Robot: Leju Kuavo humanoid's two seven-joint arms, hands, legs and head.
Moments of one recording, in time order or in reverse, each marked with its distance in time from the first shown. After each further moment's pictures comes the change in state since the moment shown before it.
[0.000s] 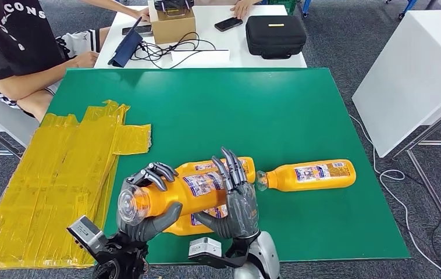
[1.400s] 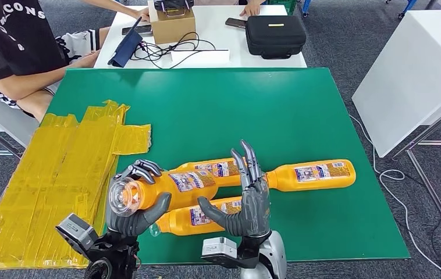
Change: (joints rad) left arm 0.017 0.011 0.042 -0.022 0.002 0.035 -0.010; right arm 0.028 -0.013 -0.024 -0.115 -0.017 0.000 -0.010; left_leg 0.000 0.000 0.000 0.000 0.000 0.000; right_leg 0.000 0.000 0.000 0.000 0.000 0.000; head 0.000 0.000
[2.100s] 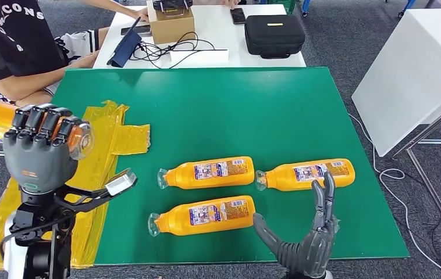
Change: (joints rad) left arm -0.244 -0.010 0.480 -0.072 -1.544 0.648 0.087; right arm 0.313 0.009 -0.259 -0.347 -0.066 0.000 -0.258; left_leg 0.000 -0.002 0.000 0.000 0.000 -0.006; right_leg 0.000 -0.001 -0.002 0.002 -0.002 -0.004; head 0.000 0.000
